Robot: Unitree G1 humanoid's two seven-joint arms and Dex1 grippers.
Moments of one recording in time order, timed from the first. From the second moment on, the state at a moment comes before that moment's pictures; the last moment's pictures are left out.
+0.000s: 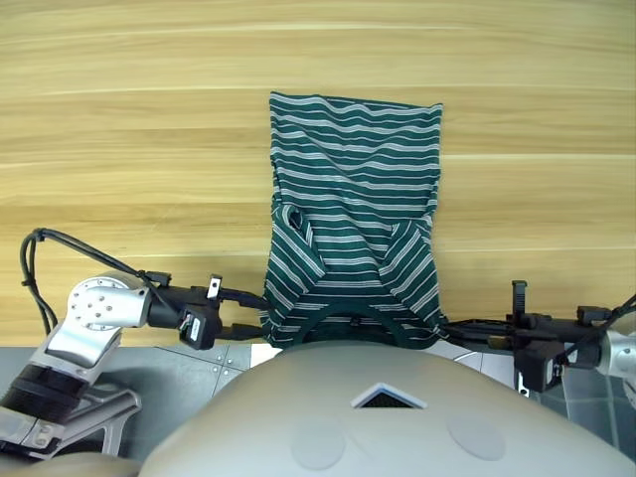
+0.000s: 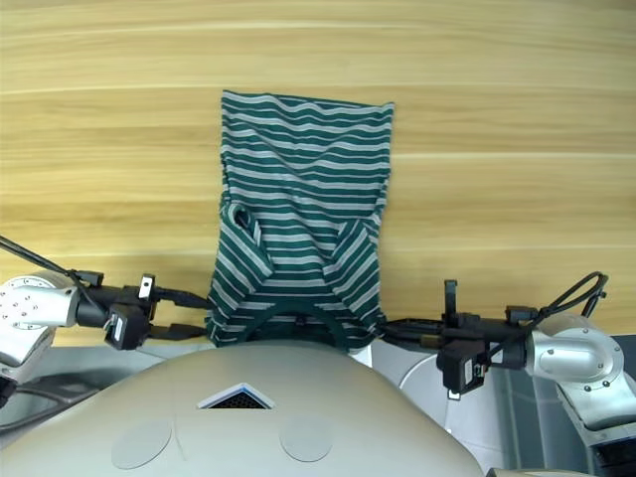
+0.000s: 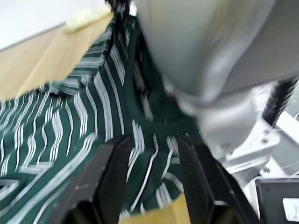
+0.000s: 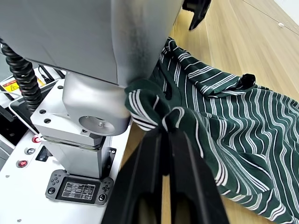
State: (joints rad) left arm 0.39 0.97 -0.30 -0.12 -0.26 -0.68 -1.22; right arm 0.78 -1.06 -0.03 -0.31 0.29 -0.78 1.09
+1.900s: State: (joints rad) left arm 0.42 1.04 -0.43 -0.14 -0.32 -0.79 -1.25; right arm 0.77 -1.03 -0.01 -0.30 0.28 -0.75 1.10
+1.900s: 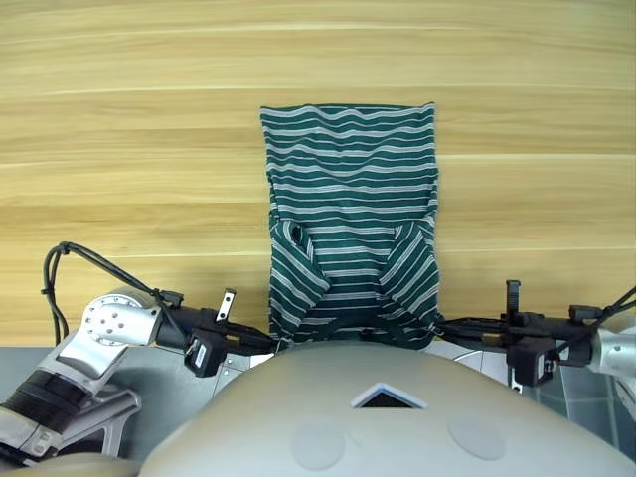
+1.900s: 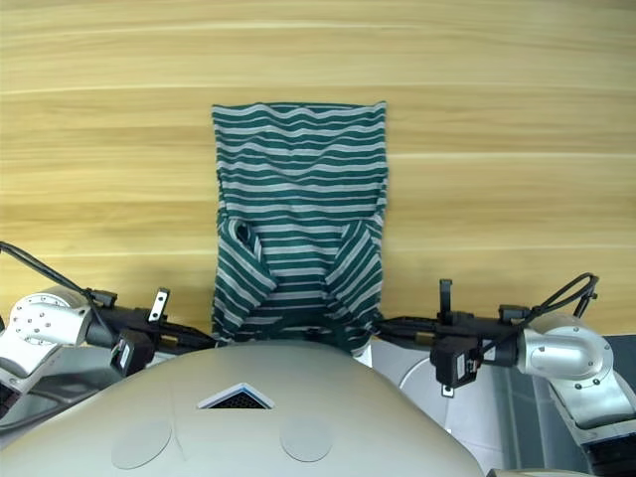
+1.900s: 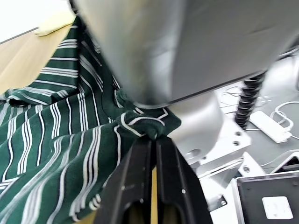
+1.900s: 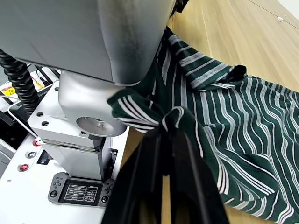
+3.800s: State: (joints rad) left arm -0.77 0.29 -0.01 1.36 0.11 -0.32 -0.43; right arm -0.73 -0.30 0.09 1.26 -0.11 -0.37 0.46
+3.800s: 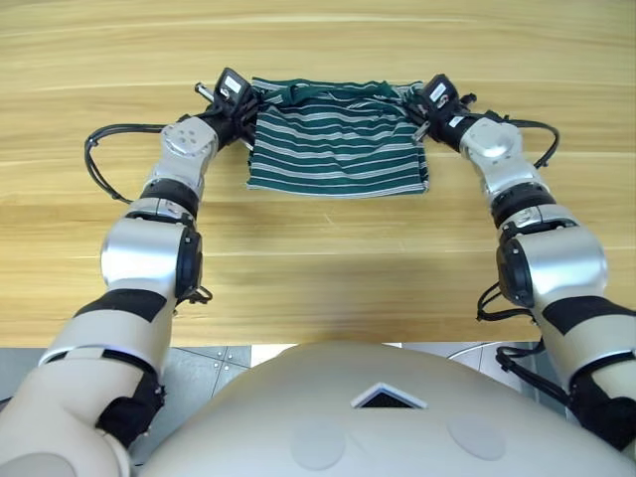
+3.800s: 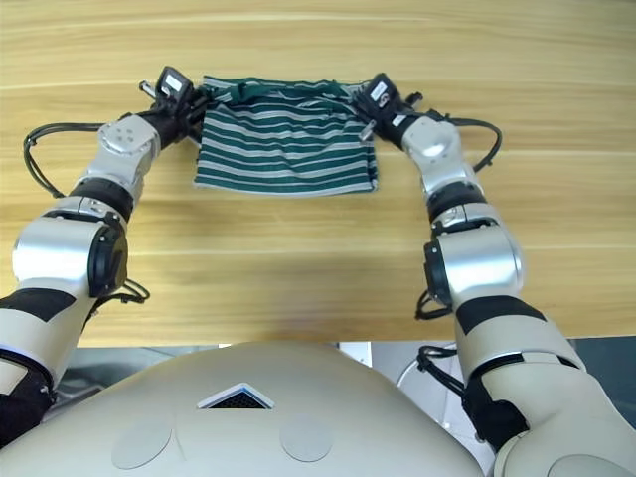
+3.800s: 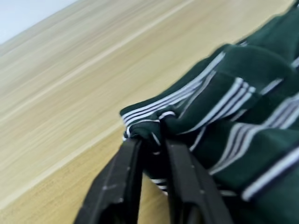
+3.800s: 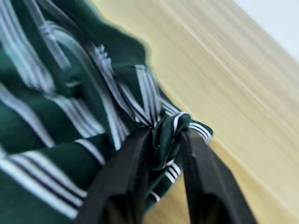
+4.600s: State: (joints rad) left arm -0.78 0.23 0.48 1.33 -0.26 -0.37 -0.56; right arm -0.50 -0.38 -0.06 1.08 0.01 -0.65 0.83
